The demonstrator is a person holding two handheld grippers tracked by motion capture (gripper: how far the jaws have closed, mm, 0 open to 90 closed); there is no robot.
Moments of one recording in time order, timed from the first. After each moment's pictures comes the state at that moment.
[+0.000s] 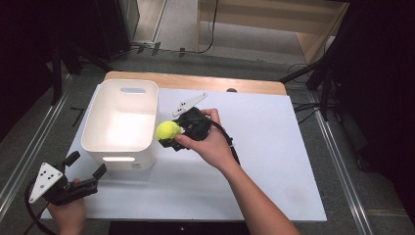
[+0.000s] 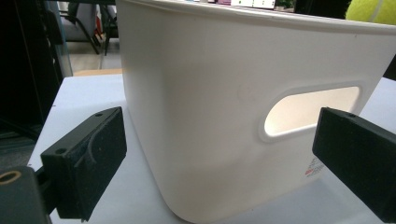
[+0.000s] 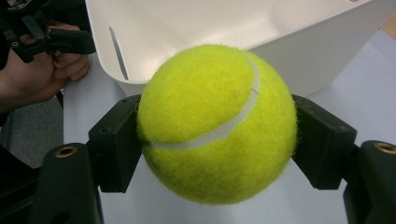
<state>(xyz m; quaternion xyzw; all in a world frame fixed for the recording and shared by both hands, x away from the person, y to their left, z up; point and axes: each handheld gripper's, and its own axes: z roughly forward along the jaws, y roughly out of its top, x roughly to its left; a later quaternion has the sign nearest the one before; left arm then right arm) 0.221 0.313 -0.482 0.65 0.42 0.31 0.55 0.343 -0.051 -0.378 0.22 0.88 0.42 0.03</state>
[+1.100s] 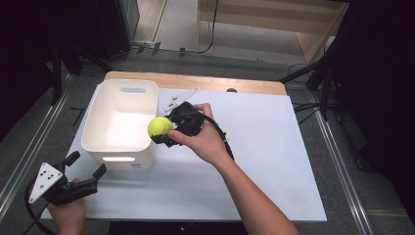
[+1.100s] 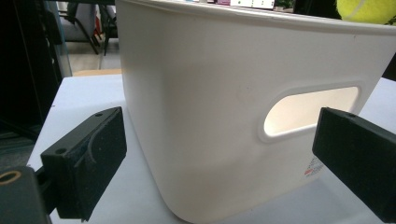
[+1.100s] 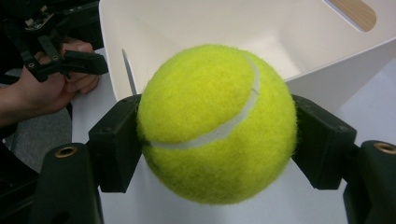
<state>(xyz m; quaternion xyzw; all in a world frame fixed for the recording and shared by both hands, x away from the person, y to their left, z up) 0.221 0.313 -0.482 0.65 0.42 0.31 0.55 0.348 -0.033 -0.364 0.20 0.88 0.42 0.03</state>
